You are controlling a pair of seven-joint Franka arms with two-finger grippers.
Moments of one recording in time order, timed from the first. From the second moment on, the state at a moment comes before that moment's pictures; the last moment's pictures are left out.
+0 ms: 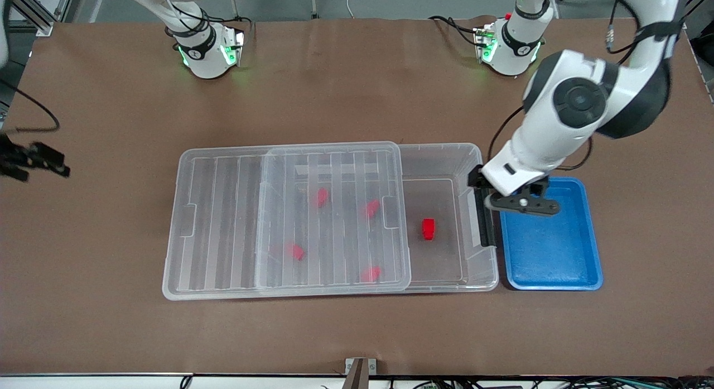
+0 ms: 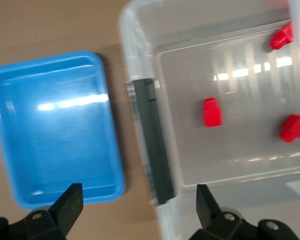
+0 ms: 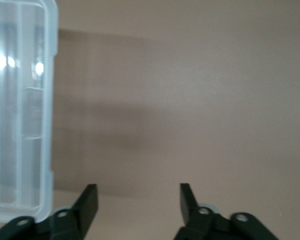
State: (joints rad) left arm 0.00 0.19 -0.37 -1.71 0.13 1.91 -0.21; right arm -0.07 0.21 -0.09 -1.60 0.02 1.80 -0.34
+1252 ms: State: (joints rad) left arm -0.05 -0.08 -0.08 -1.79 0.00 1.80 -0.12; right arm 0.11 0.48 -0.08 -1.59 0.20 1.98 -0.36
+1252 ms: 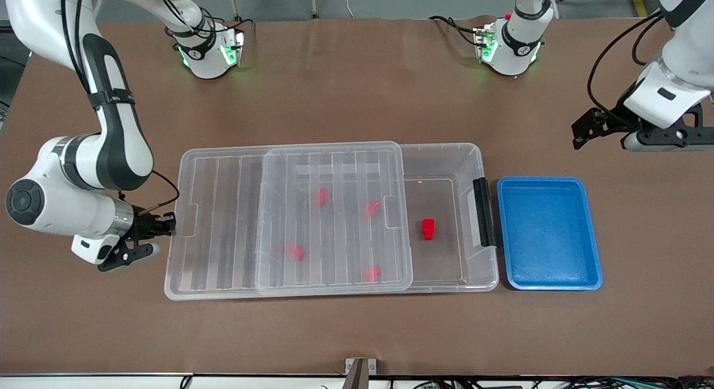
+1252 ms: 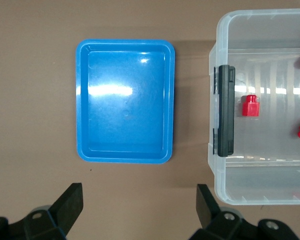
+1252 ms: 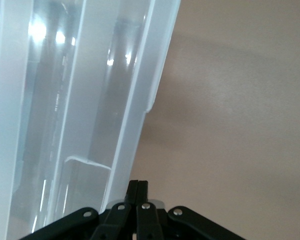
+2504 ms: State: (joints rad) left arm -0.04 0.05 -0.04 -1.50 -0.02 1.62 -0.11; right arm 0.29 0.49 -0.08 -1.59 0.25 1.97 -0.26
